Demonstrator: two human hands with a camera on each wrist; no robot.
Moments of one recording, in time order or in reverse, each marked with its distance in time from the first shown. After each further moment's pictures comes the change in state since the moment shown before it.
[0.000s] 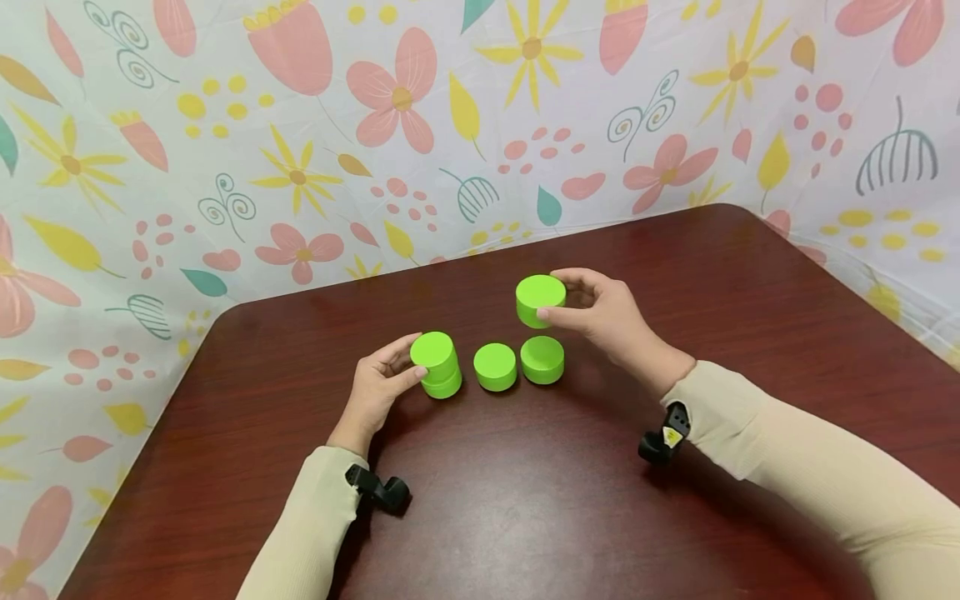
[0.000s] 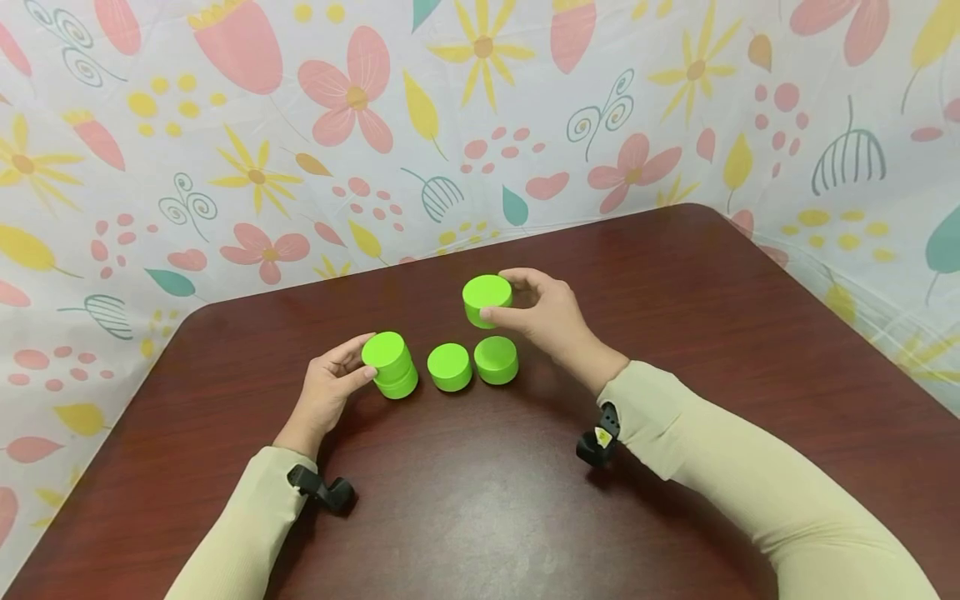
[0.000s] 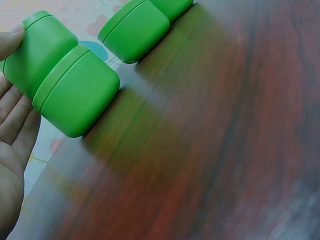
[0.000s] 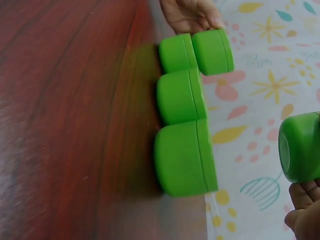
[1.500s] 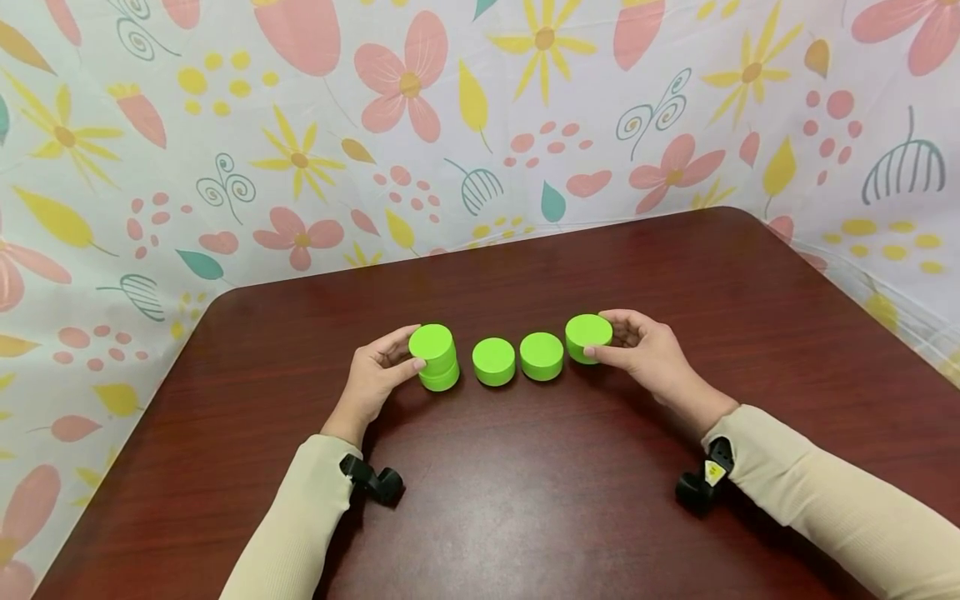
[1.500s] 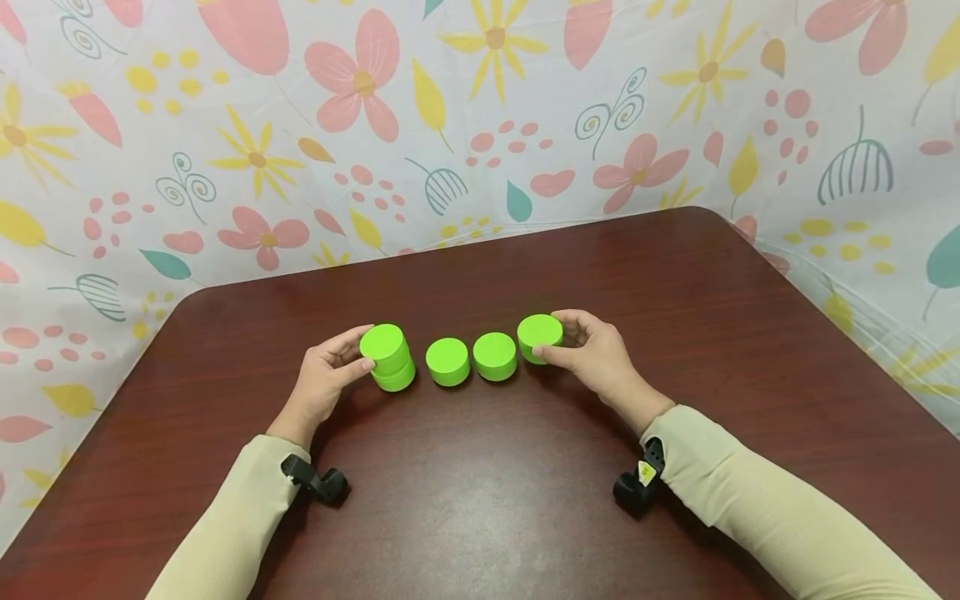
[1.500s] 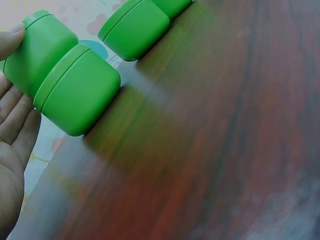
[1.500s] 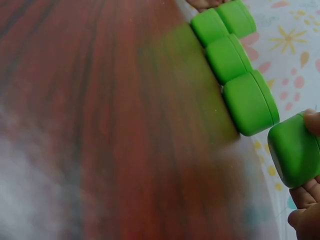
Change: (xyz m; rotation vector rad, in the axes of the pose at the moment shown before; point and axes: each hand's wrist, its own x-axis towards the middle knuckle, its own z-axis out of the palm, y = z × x) left_hand 0.001 0.000 -0.005 0.030 0.002 -0.026; right_hand -0.032 0.057 -0.029 -0.072 0.022 0.083
